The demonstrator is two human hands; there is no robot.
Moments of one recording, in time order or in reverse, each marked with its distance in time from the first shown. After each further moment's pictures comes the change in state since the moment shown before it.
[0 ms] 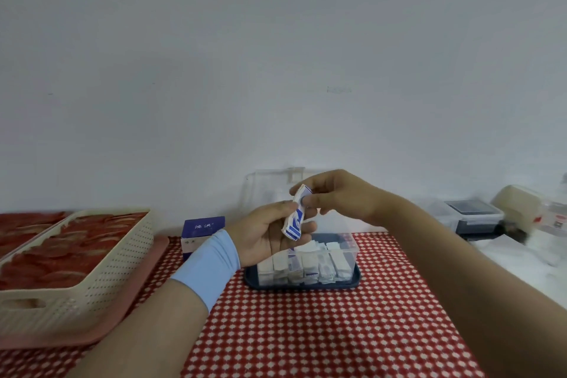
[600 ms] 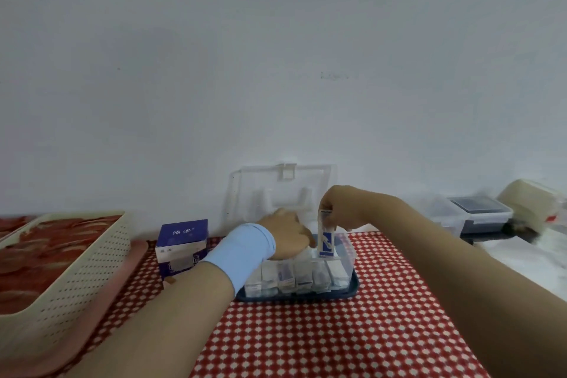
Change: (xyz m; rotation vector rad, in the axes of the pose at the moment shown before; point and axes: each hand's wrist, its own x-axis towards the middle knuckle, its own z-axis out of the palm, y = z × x) left_hand 0.090 -0.023 -0.004 1.752 -0.022 -0.123; right_hand 0.047 0.064 -0.013 -0.701 -0.137 0.361
